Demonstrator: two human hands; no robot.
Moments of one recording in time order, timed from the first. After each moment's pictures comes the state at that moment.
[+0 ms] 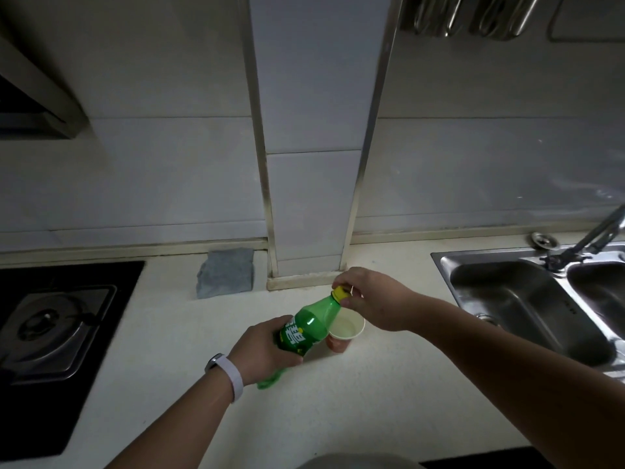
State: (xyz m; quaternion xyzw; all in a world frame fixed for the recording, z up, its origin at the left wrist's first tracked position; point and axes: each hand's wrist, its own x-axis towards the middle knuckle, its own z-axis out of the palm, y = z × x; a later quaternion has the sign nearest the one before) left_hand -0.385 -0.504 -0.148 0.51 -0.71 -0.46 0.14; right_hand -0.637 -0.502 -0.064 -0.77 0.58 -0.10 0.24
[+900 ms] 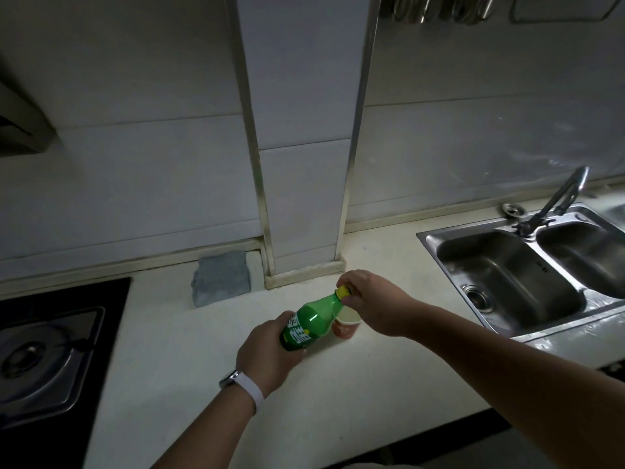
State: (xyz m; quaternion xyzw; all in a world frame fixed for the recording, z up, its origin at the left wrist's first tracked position) left_hand -0.365 -0.499 -0.166 0.52 -0.78 -0.30 0.17; right_hand -0.595 -0.470 -0.079 -0.67 0.68 -0.17 0.25
